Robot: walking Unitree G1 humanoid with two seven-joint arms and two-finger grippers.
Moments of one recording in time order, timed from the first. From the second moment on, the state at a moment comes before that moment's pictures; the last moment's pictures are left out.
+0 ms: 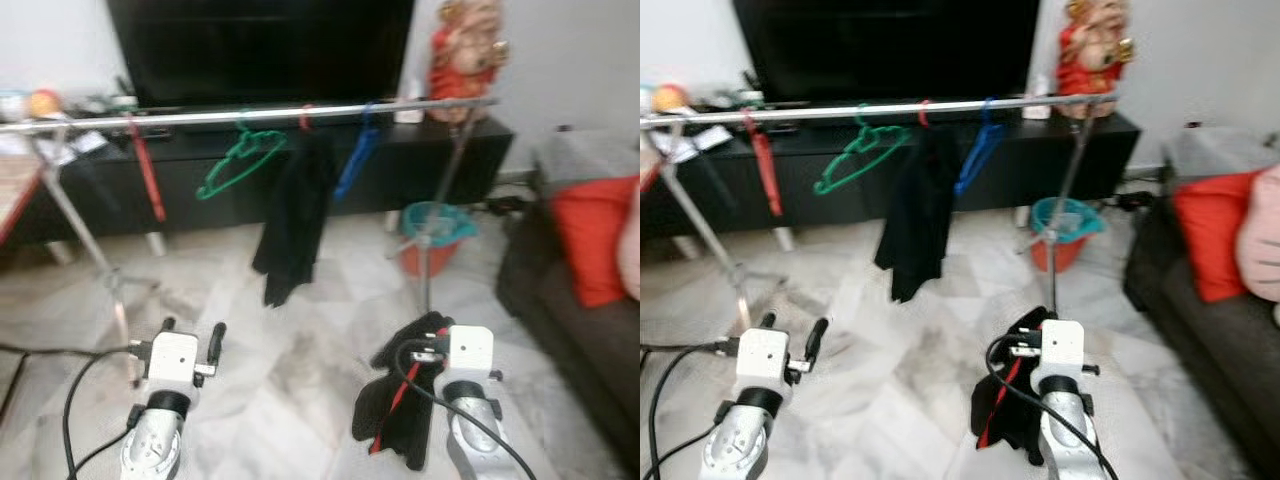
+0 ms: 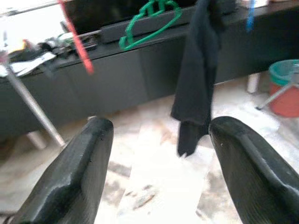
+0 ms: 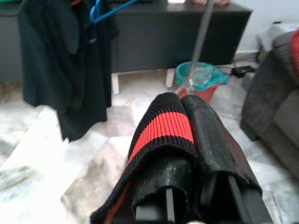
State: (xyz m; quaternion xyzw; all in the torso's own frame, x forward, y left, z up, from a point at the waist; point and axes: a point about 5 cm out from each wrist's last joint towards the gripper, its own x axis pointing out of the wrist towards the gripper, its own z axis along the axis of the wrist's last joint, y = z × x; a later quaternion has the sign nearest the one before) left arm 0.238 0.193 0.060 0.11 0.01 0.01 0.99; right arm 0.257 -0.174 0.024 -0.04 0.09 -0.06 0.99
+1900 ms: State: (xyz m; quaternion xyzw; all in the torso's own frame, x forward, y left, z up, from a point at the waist) left arm 0.241 0.190 0.070 0.13 0.00 -0.02 0.99; right arm 0.263 -0.177 0.025 -0.03 0.09 -0.10 0.99
